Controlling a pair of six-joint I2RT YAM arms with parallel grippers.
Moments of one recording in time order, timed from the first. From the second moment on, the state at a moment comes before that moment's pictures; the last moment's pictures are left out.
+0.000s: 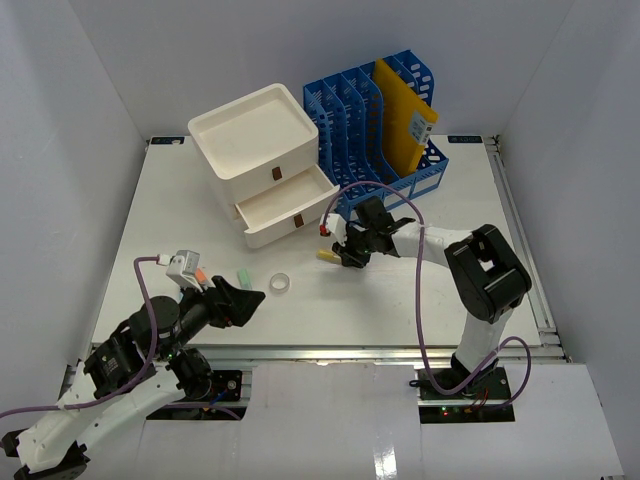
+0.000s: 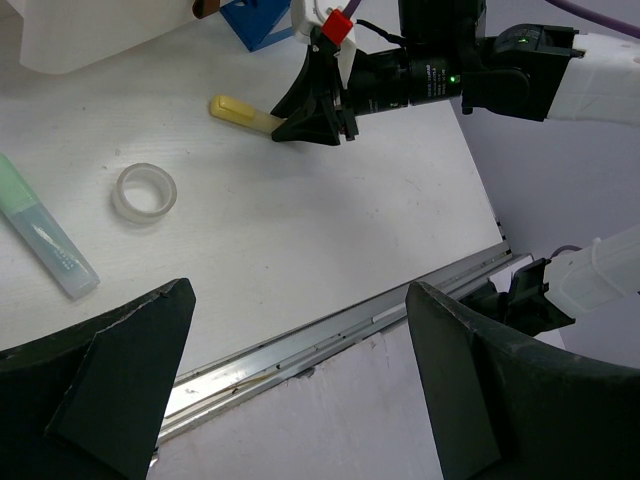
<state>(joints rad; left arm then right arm) -0.91 0.22 0.66 -0.69 -0.28 -0.74 0.61 1.81 1.05 -0.18 -0.41 -0.64</state>
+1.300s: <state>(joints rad) -0.91 0.27 0.66 -0.69 -0.27 -0.74 0.72 1.85 1.70 -0.48 -0.32 -1.07</state>
